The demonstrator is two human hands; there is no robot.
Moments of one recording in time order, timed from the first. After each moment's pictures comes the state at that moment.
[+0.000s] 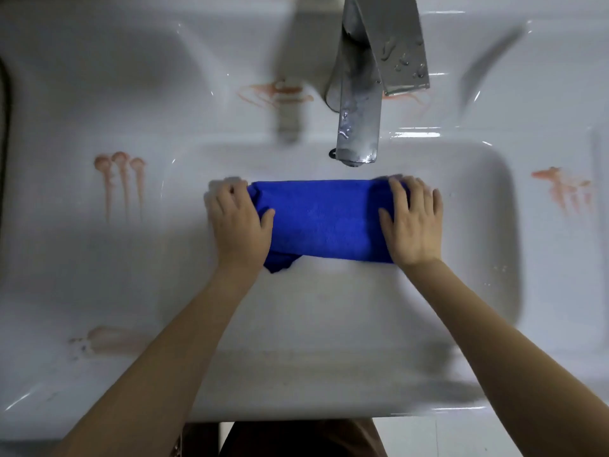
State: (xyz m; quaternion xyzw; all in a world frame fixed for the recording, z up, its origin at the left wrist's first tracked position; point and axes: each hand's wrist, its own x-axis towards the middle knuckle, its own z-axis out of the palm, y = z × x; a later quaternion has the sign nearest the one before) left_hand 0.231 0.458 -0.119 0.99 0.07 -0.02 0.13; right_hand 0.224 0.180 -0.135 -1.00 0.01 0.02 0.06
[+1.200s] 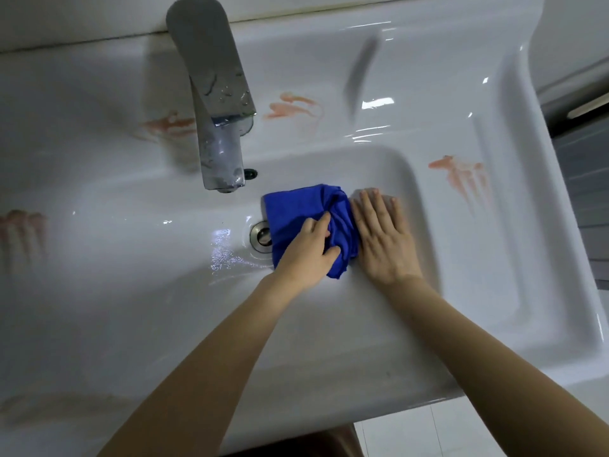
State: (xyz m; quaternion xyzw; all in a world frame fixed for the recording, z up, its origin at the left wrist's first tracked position) left_hand 0.225 0.271 -0.115 0.86 -0.10 -0.34 0.36; right_hand 0.188 0.108 -0.125 -0.99 -0.09 0.08 -0.07
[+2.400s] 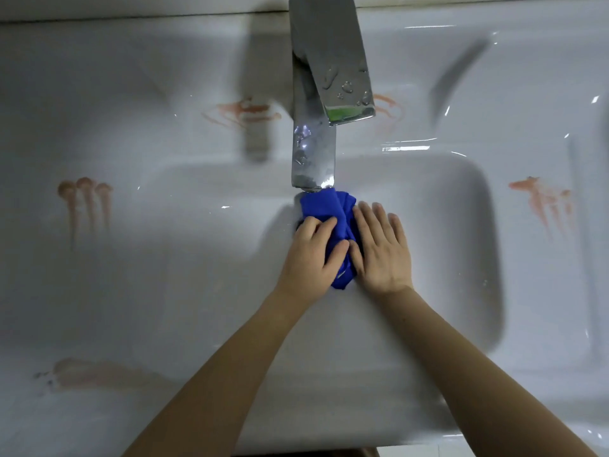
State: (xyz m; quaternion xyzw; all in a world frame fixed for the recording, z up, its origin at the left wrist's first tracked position) left_hand 0.211 0.341 -0.130 0.90 -0.07 -0.12 0.41; right_hand 0.201 0.180 -0.166 -0.99 -0.06 0.10 0.10
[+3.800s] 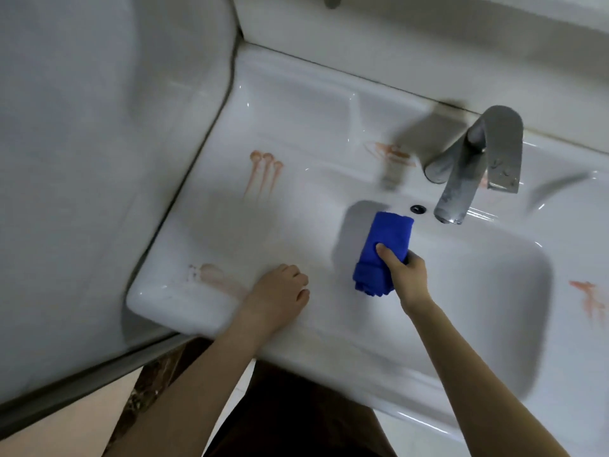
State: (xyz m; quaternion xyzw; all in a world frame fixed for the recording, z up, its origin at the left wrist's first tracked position) left_hand 0.116 0.518 -0.060 0.95 -0.02 -0.23 0.23; right_hand 0.218 0.293 -0.058 -0.75 0.24 0.25 0.57
